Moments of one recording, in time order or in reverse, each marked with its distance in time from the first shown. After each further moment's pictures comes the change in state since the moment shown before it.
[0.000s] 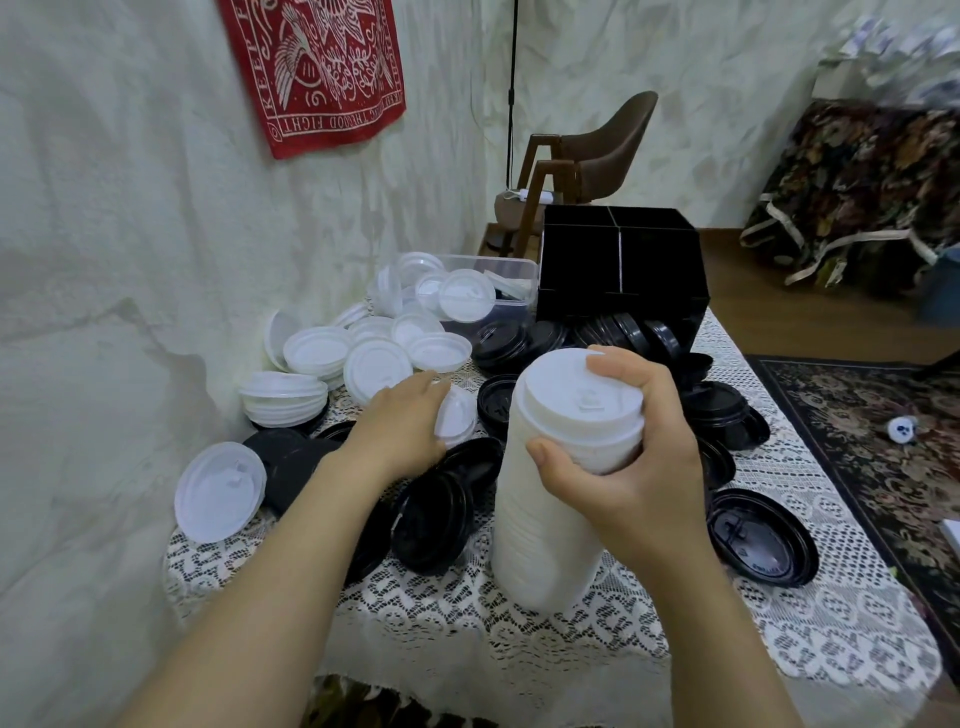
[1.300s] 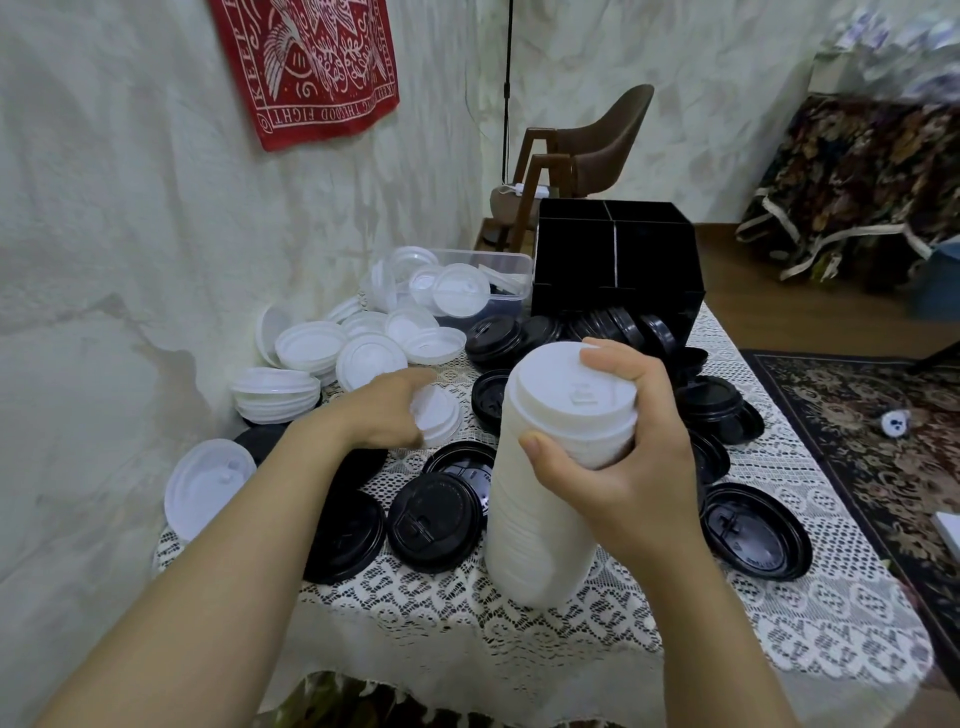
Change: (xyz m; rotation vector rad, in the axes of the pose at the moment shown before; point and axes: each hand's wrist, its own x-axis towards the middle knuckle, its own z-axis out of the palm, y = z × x) left_hand 0.014 -0.015 -0.016 -0.236 -0.237 -0.102; right_hand 0.001 0.002 -0.001 -0.008 -0.009 -0.014
